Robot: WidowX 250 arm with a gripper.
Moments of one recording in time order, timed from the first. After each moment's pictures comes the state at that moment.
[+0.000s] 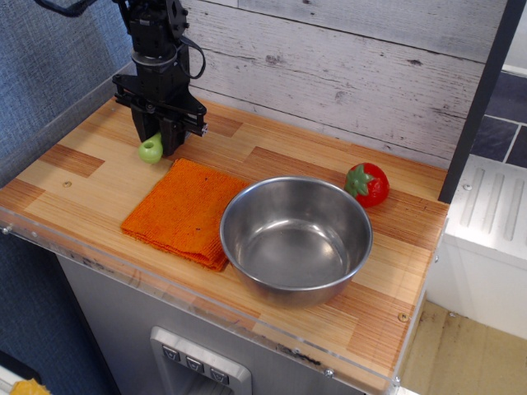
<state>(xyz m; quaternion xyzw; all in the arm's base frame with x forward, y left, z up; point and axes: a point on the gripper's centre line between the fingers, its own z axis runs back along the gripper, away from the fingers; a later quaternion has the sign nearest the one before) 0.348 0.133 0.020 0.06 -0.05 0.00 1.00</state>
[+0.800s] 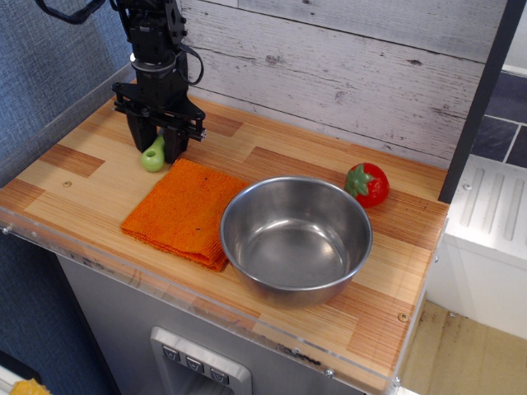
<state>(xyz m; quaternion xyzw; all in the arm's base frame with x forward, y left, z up) 0.345 0.134 0.011 0.05 -0.03 0.02 1.00</state>
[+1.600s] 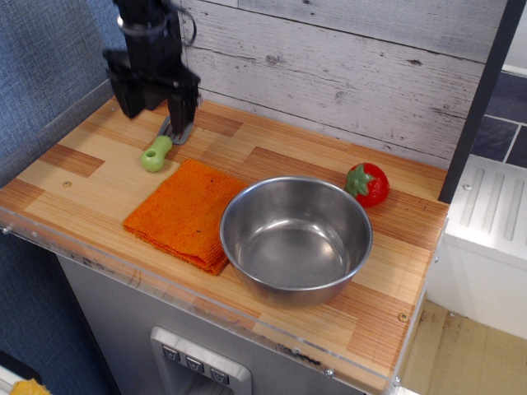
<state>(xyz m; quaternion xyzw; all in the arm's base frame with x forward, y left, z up) 0.350 0.133 0.058 0.04 -0.08 0.01 1.00</state>
